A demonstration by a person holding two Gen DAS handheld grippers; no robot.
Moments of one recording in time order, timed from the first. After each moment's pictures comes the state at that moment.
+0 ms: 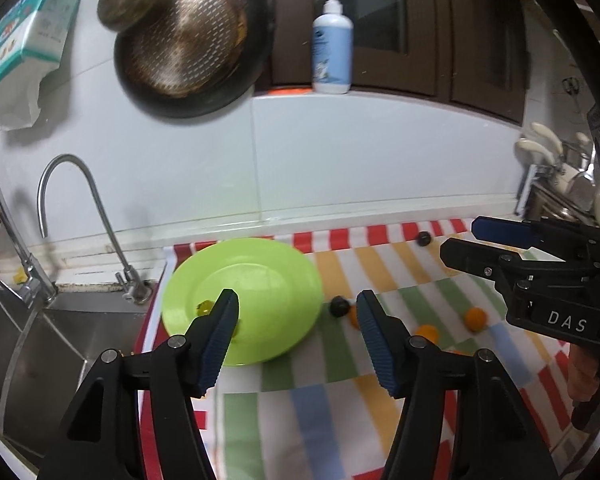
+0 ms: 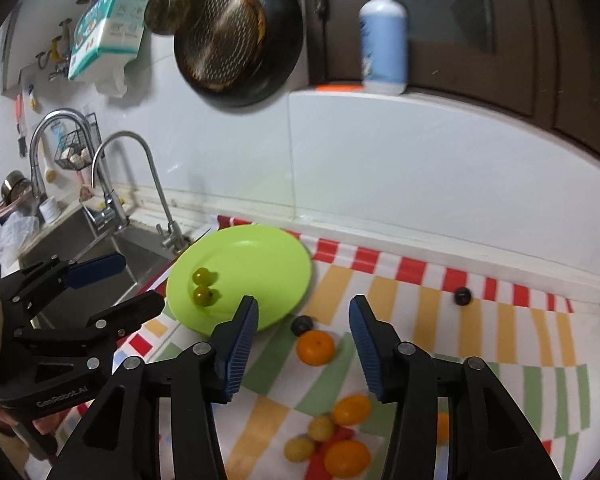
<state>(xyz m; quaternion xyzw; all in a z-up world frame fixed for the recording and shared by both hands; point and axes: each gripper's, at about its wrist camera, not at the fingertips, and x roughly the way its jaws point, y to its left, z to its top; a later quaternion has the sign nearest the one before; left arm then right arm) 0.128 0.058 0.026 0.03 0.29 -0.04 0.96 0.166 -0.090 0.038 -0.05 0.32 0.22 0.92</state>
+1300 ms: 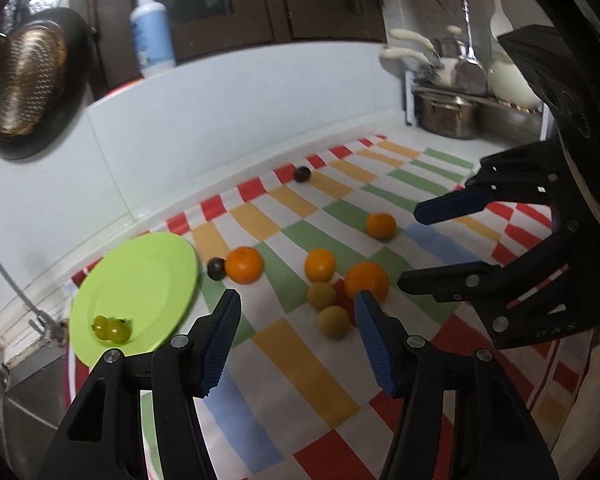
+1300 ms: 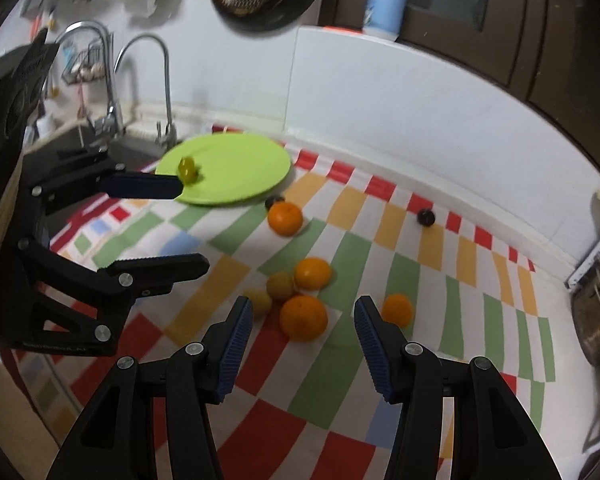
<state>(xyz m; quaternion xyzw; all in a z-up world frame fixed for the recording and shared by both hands) 0.104 -0.015 -0.048 0.18 0.29 -0.22 0.91 0.095 -0.130 -0.032 -0.17 0.38 0.21 0.89</state>
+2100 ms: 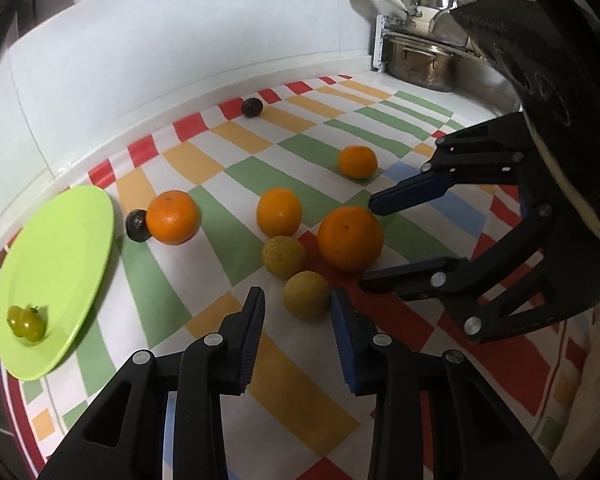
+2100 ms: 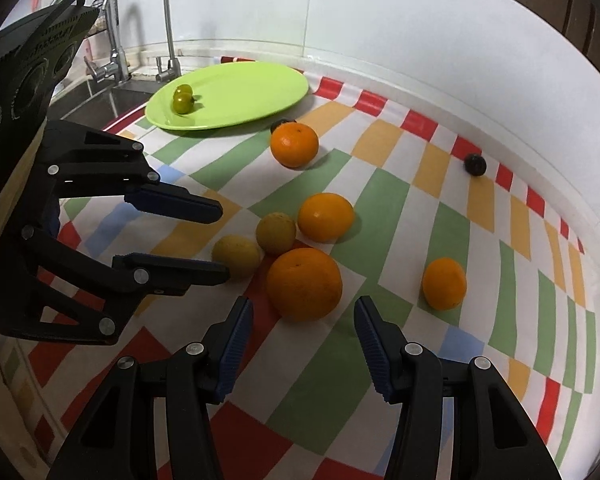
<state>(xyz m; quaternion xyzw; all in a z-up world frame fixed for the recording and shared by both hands) 0.149 -0.032 -0.102 0.17 0.39 -0.30 0.86 0.141 -0.131 -0.091 -0.17 0.45 0.24 0.84</state>
